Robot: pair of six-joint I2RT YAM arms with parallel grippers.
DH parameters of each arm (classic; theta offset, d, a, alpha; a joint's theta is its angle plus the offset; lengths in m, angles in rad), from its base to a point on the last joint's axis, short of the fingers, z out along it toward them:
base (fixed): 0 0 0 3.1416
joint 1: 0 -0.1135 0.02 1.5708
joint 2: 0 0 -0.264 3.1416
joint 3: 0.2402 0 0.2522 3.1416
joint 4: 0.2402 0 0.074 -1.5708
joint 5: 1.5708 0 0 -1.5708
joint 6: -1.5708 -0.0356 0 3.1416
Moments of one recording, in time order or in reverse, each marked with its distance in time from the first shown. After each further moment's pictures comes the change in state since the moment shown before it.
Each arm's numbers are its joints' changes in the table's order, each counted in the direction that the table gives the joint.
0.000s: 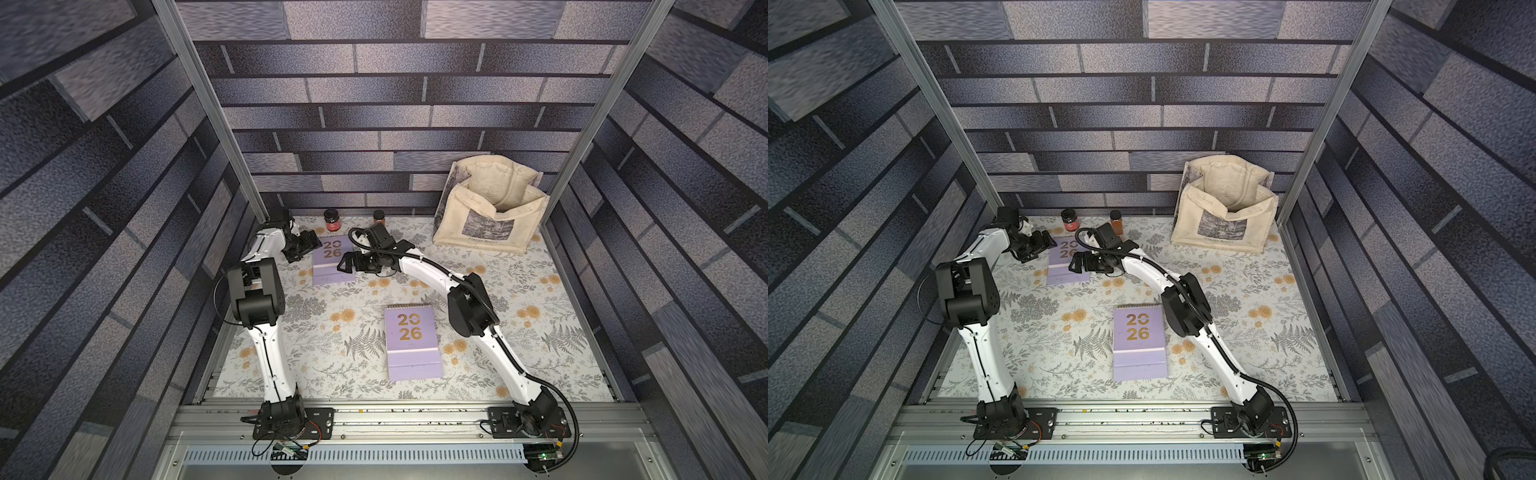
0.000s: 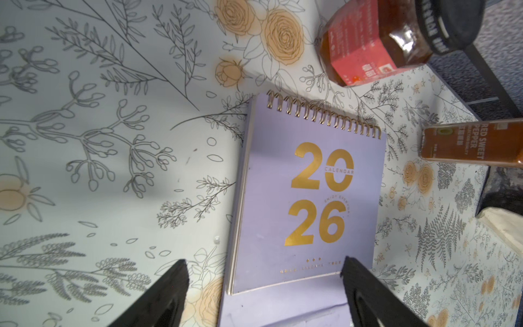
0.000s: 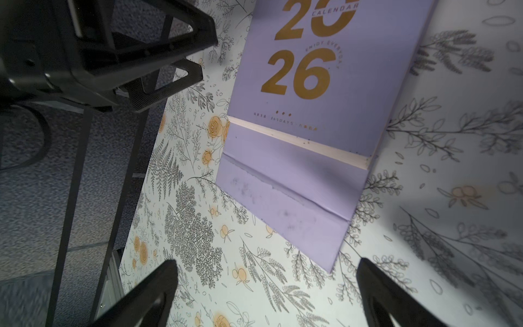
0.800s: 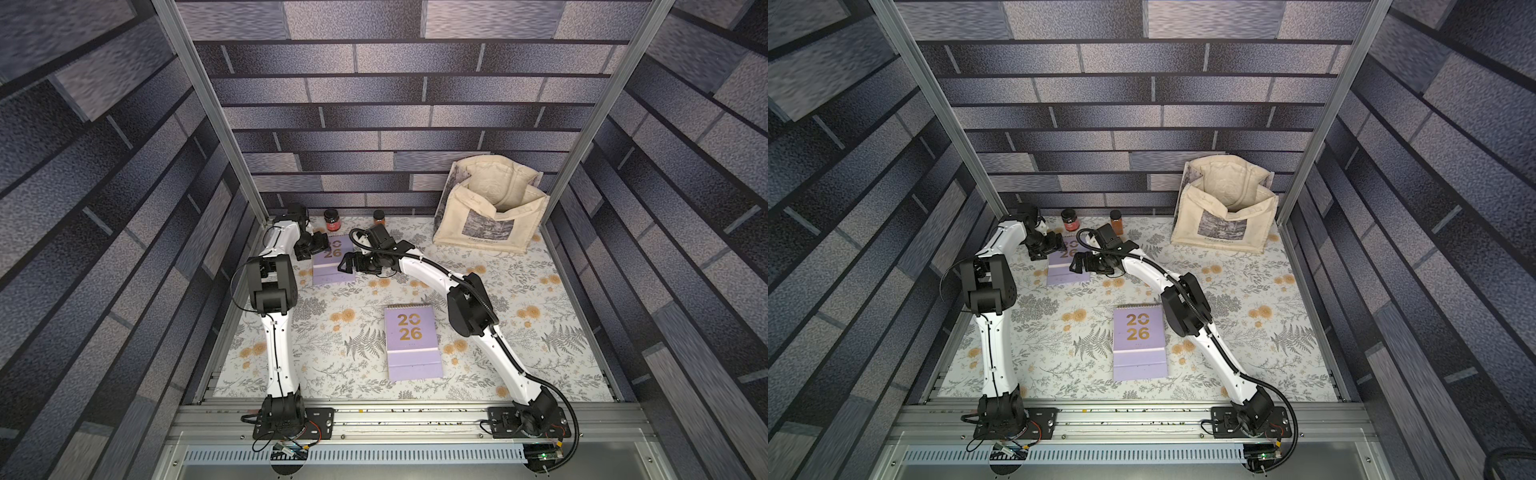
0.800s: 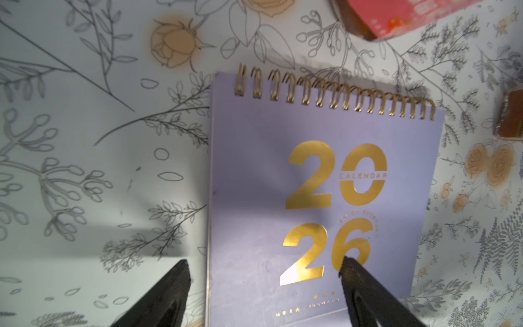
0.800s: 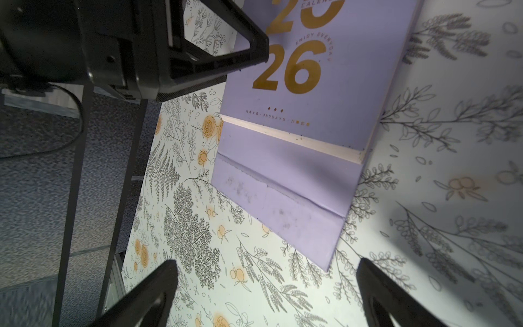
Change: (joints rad) left arm 0.079 0.208 0.299 0.241 -0.106 -0.083; right arm -0.006 0.005 -0.004 0.000 -0.004 -0.023
